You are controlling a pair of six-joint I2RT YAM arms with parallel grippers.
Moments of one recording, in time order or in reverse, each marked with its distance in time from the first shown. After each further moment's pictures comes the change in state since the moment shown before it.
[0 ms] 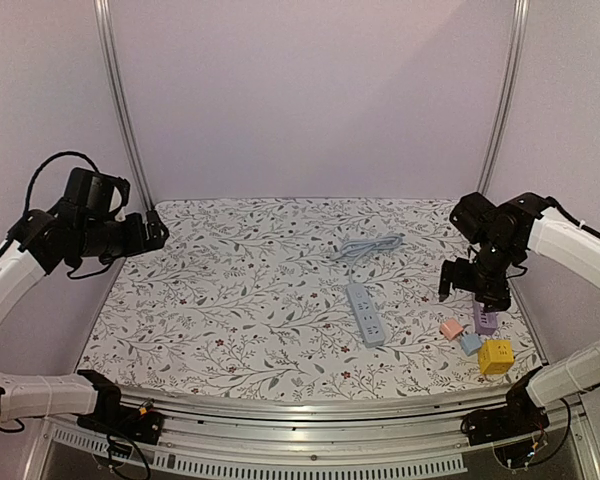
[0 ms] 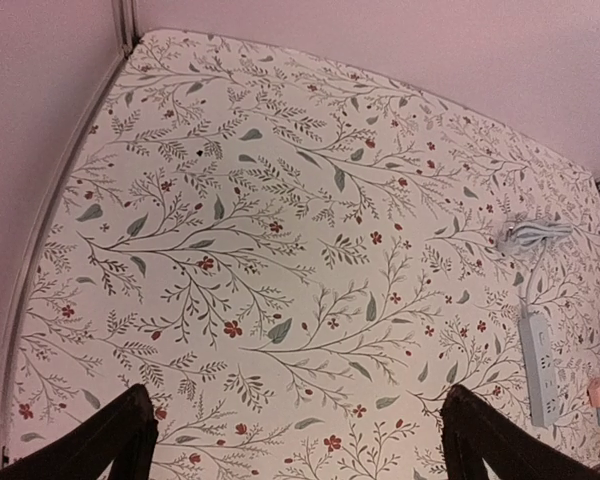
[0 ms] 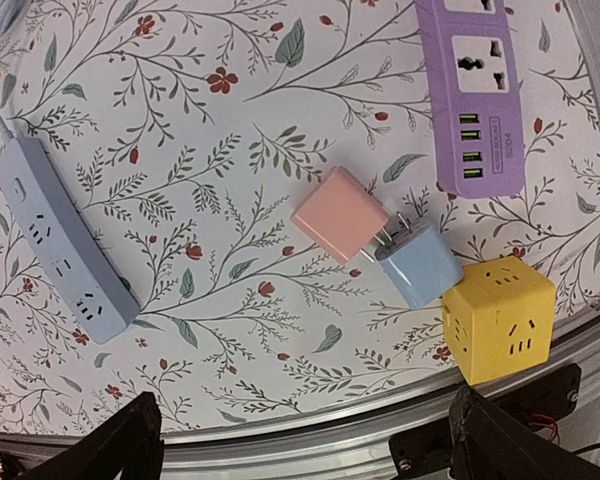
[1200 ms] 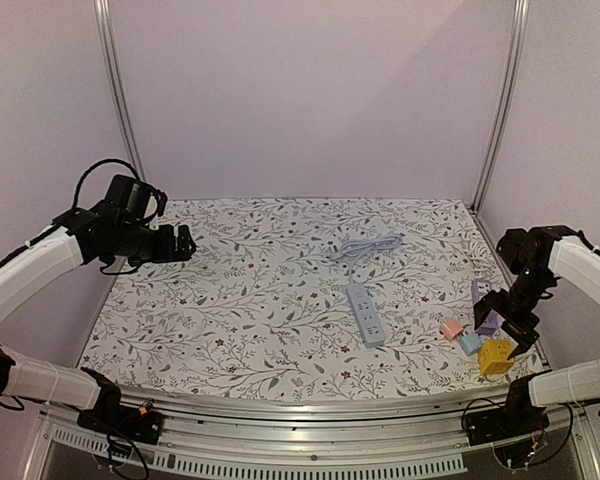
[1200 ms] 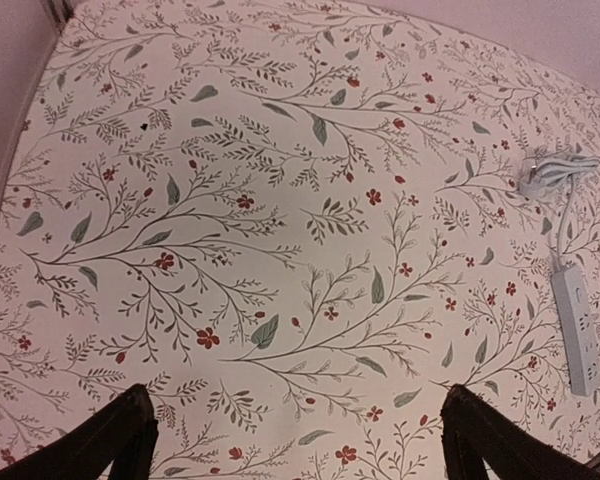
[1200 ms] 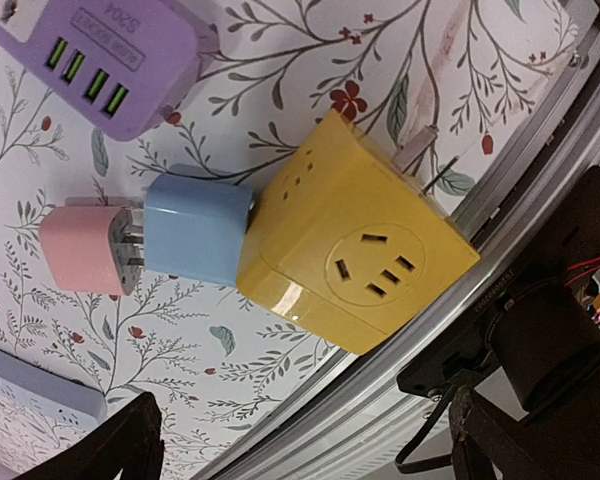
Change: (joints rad) left arm 0.000 0.205 -0.071 0.165 0.096 0.114; right arm -0.405 -0.139 -0.275 -0.085 -0.190 0.277
